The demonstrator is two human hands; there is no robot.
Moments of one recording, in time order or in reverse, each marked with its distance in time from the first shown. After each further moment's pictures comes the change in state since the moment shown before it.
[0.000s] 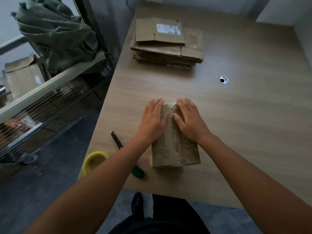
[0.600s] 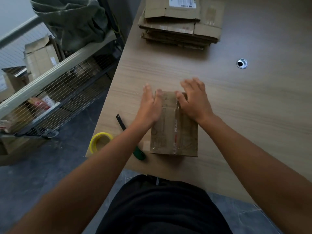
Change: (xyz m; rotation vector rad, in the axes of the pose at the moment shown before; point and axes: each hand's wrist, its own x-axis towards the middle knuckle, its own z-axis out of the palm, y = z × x) left_hand -0.005 0.025 -0.010 -0.251 -0.002 -0.463; right_hand 0.027 0.007 -0.006 -0.051 0.032 -0.017
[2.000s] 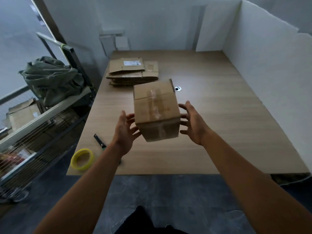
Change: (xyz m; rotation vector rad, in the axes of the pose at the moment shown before) left_hand -0.171 0.000 0.034 -0.817 -0.199 0.089; right_hand -0.249 0.012 -0.122 1.218 0.077 0.470
